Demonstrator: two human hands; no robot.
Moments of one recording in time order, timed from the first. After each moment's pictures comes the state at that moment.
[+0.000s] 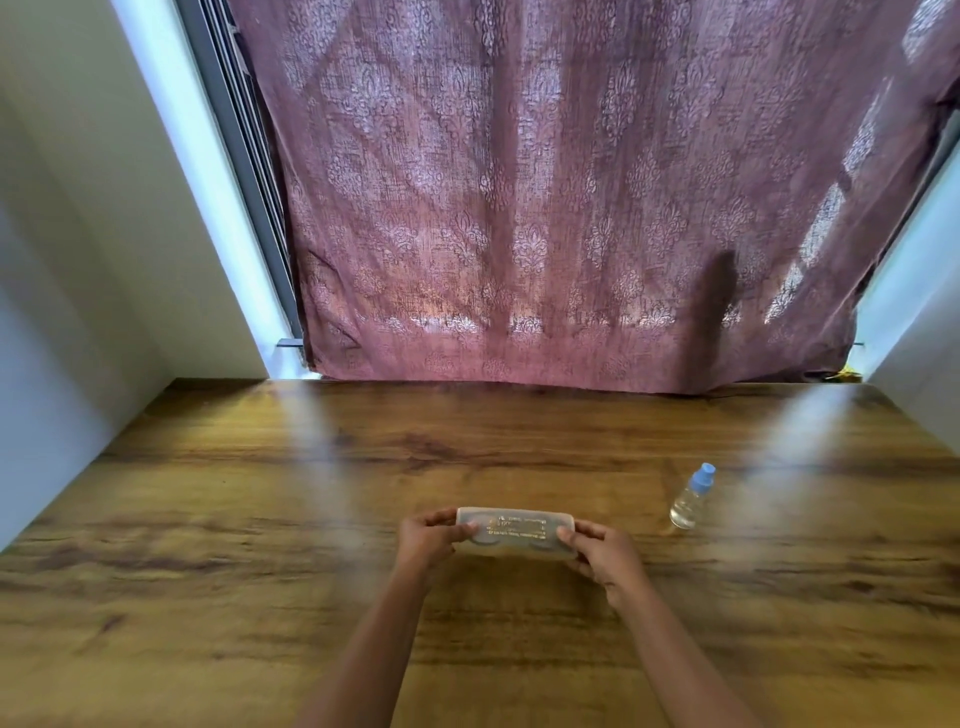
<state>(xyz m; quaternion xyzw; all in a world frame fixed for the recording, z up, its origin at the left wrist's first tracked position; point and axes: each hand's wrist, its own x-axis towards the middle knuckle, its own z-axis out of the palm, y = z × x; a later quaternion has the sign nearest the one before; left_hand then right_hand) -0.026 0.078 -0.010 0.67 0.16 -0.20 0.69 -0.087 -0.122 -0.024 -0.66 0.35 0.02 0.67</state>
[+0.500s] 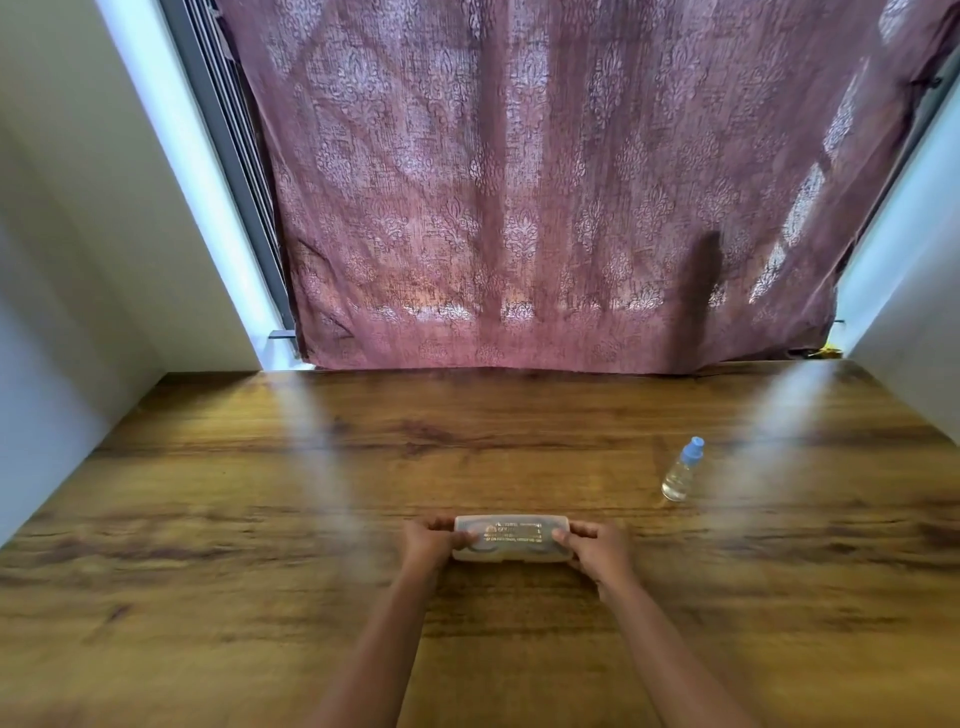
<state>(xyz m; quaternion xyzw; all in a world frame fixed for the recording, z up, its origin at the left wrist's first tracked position) -0.044 0.083 -0.019 0.73 0.19 -0.23 0.61 -0.107 -0.104 -0.033 -0.72 0.39 0.01 0.58</state>
